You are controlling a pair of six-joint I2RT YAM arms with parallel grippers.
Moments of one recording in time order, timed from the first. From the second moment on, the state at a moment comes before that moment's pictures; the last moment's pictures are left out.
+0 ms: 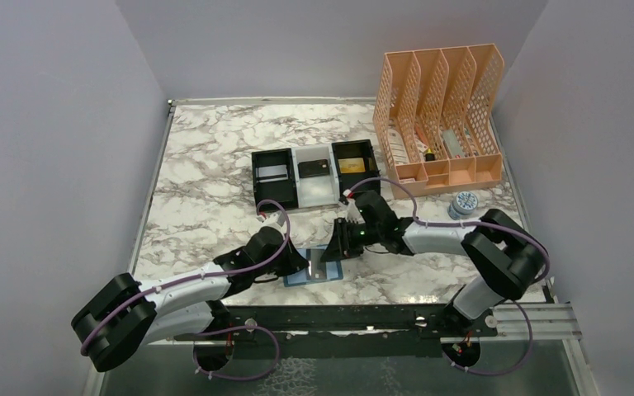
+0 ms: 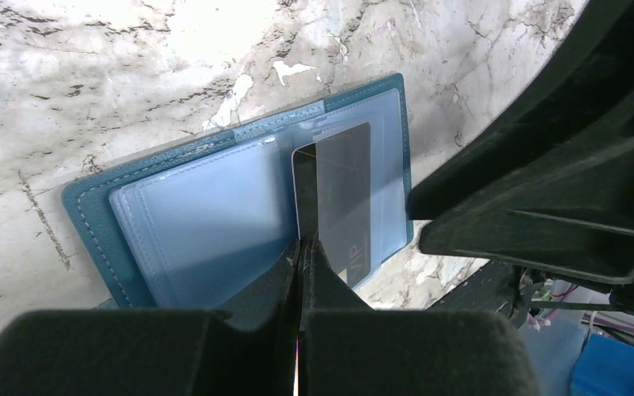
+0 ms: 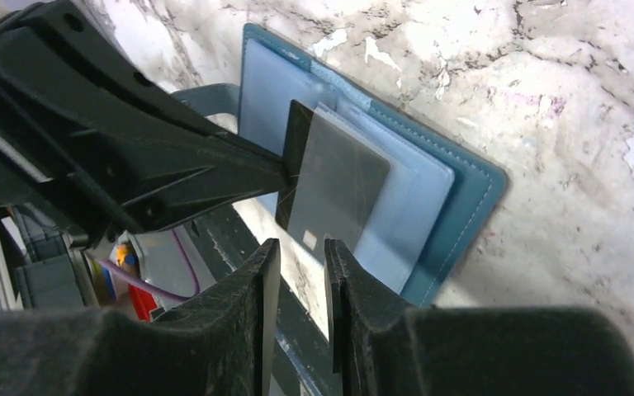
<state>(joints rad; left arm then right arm) -0.84 1.04 0.24 0.12 0.03 -0.98 0.78 1.55 0.63 0.20 -0.54 0.77</state>
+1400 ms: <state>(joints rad) -0.84 1.00 0.24 0.07 -0.01 -0.99 0.79 1.72 0.71 0.16 -0.56 0.79</state>
